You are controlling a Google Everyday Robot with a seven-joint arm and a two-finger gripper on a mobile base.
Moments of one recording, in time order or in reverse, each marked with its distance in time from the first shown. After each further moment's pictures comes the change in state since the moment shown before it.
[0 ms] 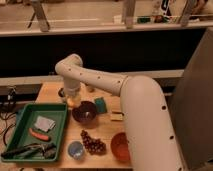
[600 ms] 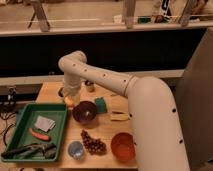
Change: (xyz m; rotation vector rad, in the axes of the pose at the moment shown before) arm -0.016 -0.001 -0.028 0.074 -0.111 -0.082
